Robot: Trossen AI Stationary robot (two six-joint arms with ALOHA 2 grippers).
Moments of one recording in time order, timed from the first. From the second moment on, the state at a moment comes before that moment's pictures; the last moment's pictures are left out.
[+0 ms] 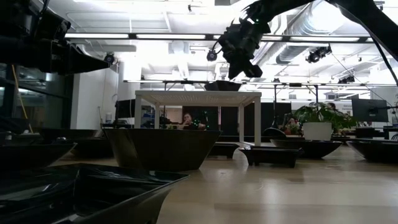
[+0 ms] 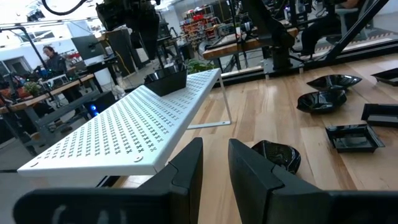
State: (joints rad) left arm 0.16 0.04 0.03 0.00 -0.14 0.29; right arm -0.78 2.04 2.10 -1.30 -0.48 0.20
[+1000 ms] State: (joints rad) left arm 0.16 0.04 0.02 0.00 -0.14 0.29; right arm -0.34 1.79 1.99 -1.57 -0.20 0.15
